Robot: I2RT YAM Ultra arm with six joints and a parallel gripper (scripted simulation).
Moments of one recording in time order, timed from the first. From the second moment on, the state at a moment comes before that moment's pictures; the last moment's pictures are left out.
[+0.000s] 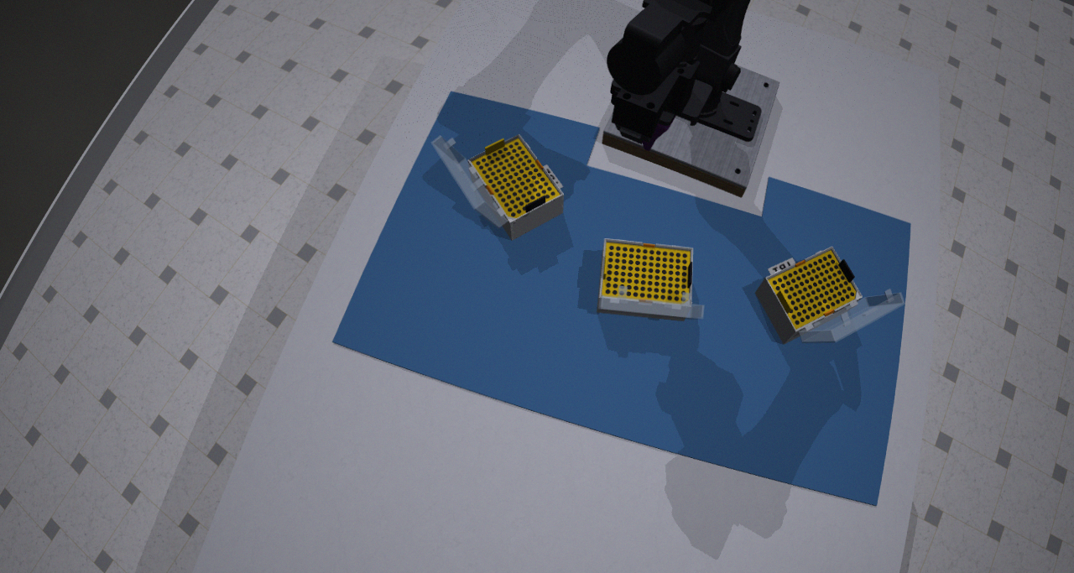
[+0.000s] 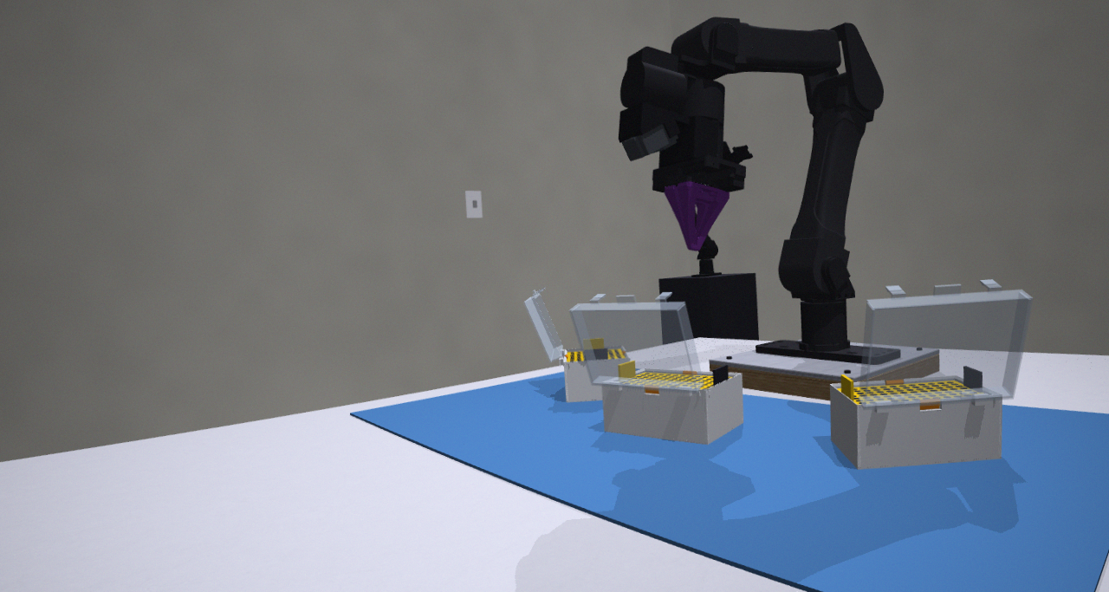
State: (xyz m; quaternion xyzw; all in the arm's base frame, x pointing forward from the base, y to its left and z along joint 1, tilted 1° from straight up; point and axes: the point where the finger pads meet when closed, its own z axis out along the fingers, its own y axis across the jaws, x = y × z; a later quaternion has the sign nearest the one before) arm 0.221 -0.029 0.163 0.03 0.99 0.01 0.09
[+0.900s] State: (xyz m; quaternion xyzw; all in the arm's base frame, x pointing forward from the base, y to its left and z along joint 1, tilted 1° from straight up) arm 0.302 0.013 0.151 -0.15 0.99 0.01 0.00
